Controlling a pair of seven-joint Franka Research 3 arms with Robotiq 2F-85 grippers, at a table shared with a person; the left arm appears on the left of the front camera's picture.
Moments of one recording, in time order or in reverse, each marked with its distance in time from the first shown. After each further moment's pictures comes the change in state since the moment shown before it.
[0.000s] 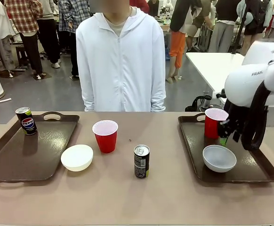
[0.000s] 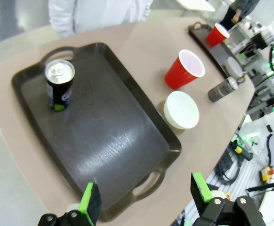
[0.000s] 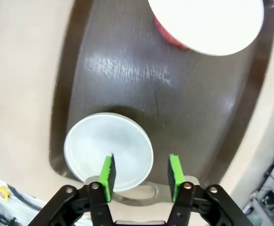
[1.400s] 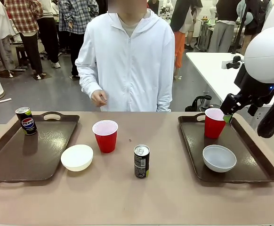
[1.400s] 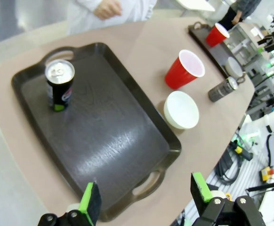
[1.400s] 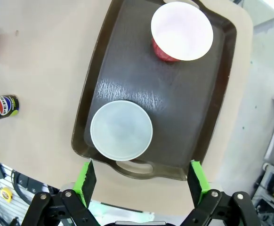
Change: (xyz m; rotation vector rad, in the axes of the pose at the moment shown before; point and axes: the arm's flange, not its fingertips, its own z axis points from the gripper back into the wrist) left arm 0.000 0.000 0.000 0.000 0.000 0.000; right arm -0.031 0.020 0.100 -0.054 -0.137 0.008
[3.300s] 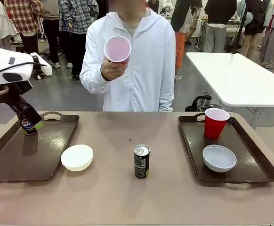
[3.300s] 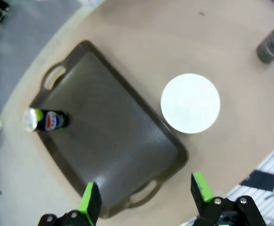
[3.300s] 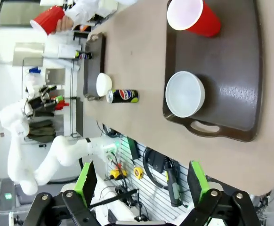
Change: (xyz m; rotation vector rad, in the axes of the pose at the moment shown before) left arm 0.068 -0.264 -0.174 0.643 0.332 -0.329; right arm -0.131 -0.245 0.023 0.935 -0.099 -0.390
